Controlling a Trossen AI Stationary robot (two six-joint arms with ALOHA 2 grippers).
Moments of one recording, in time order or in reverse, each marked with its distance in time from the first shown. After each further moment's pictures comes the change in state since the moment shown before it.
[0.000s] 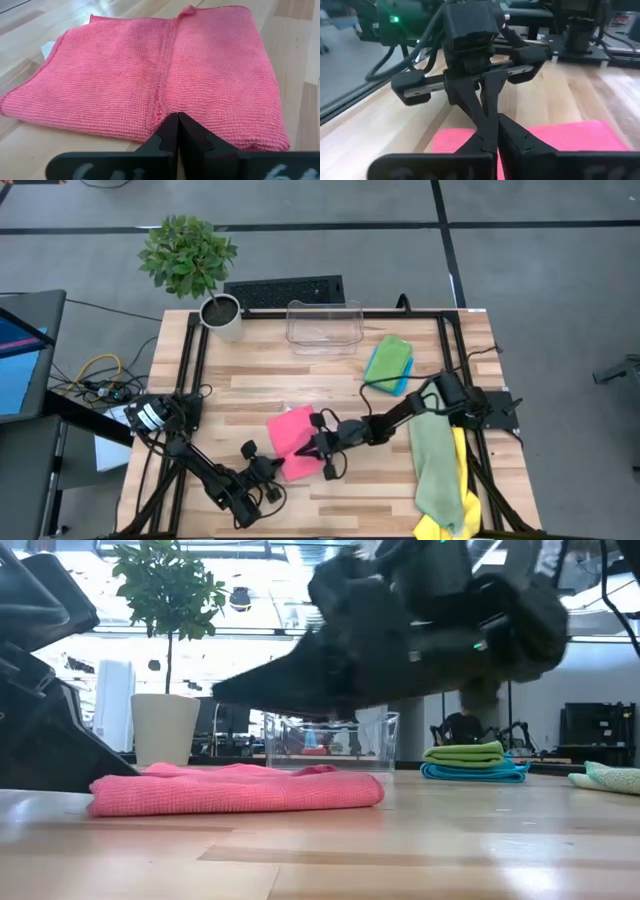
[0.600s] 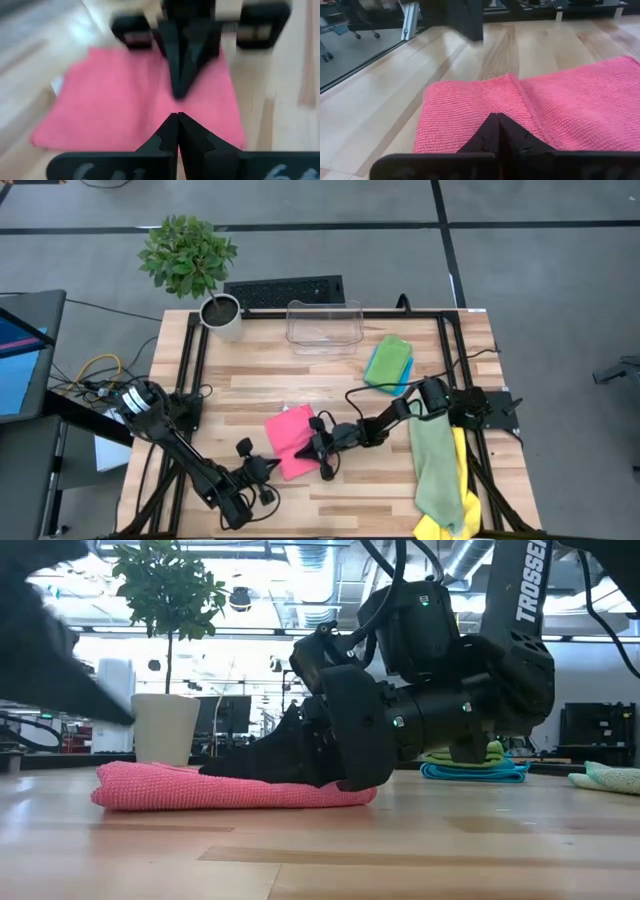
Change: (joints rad) left arm -0.025 -0.169 0.000 -0.093 -0.018 0.097; right arm -0.025 0.152 0.034 0.040 -0.013 0.127
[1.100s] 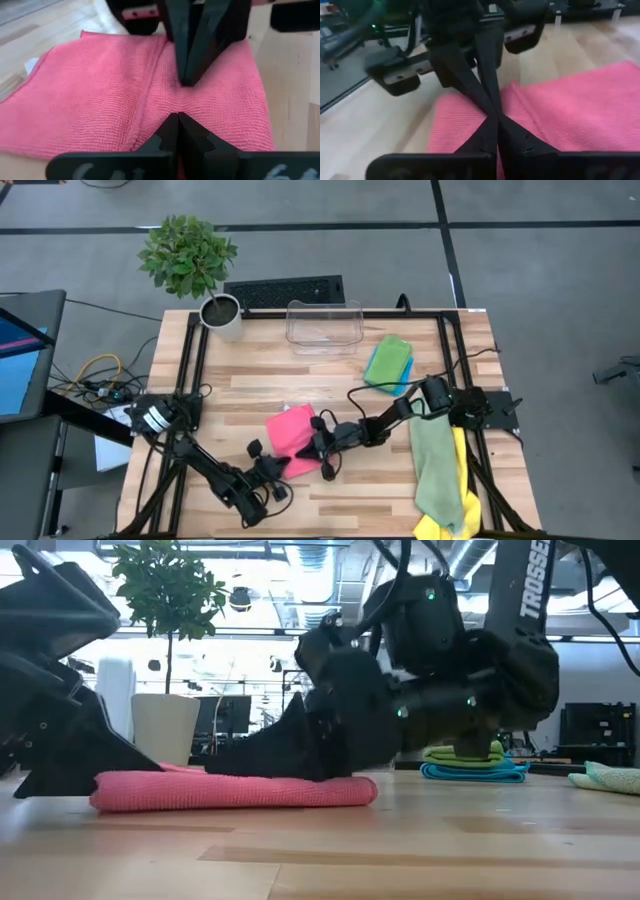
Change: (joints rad) left arm 0.065 0.213 0.003 0.209 -0.019 -0.021; right arm 0.007 -0.039 -0.022 0.023 0.000 0.035
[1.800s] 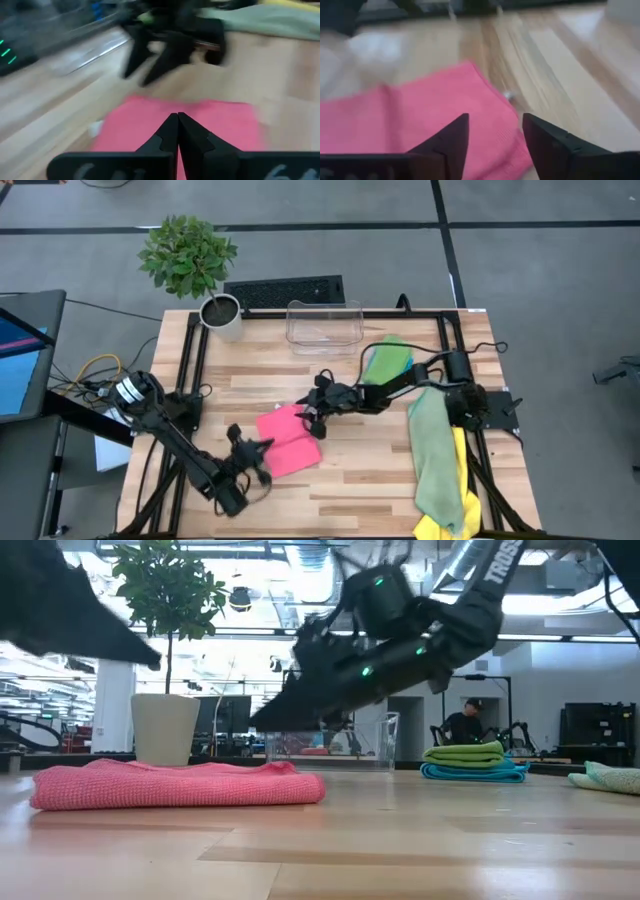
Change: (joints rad) left arm -0.025 -0.301 -0.038 -0.487 -0.141 -0.270; right arm -0.230 -0.226 0.013 -0.432 0.073 -0.043
